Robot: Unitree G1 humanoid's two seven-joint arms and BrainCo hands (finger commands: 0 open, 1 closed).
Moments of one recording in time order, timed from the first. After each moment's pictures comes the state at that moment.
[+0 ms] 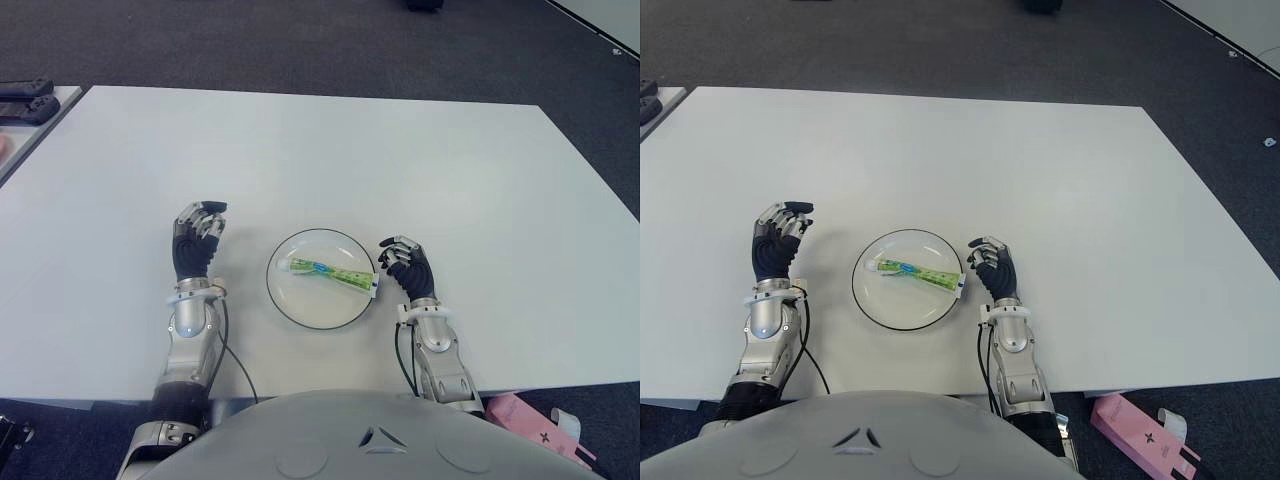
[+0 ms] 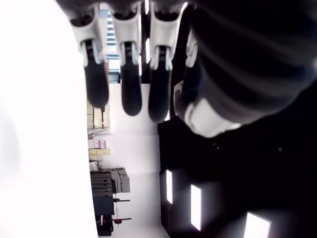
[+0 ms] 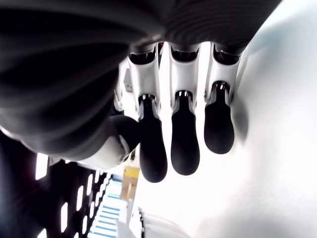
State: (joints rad) left arm 0.15 0.08 0.06 0.31 -0.08 -0.55 0.19; right arm 0.26 -0.02 0.11 0.02 -0.19 -0.06 -0.11
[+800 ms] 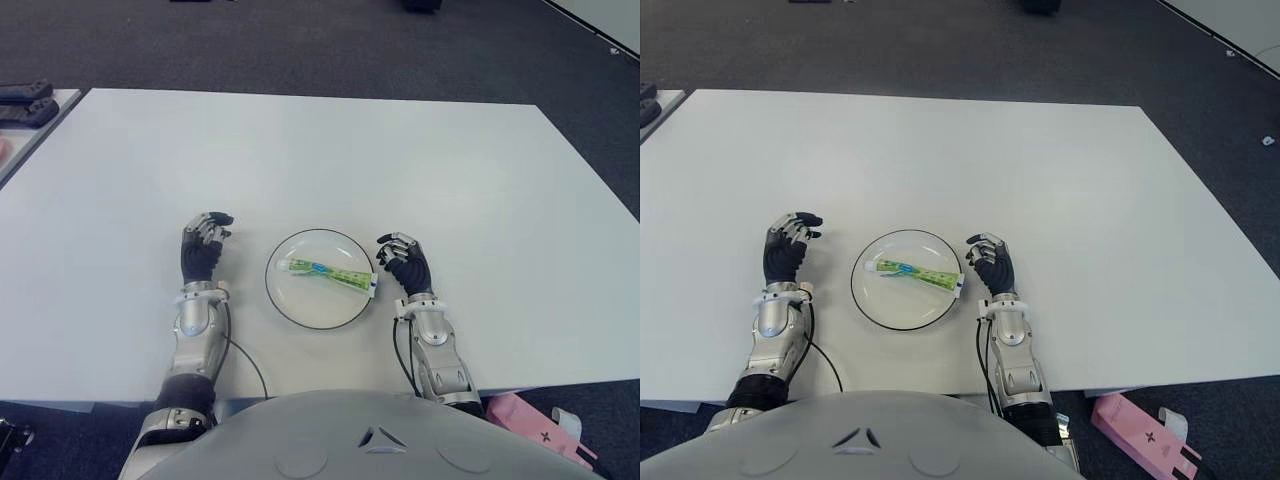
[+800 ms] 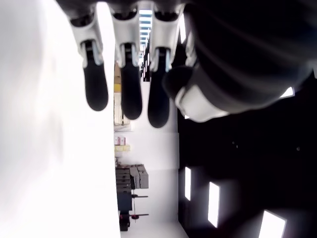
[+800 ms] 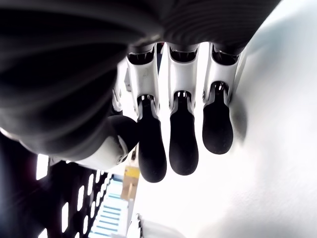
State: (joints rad) left arm 0.09 0.07 0.10 0.49 -0.06 -0.58 0.12; right arm 0.22 -0.02 0.10 0.06 -0.19 -0.06 -0.11
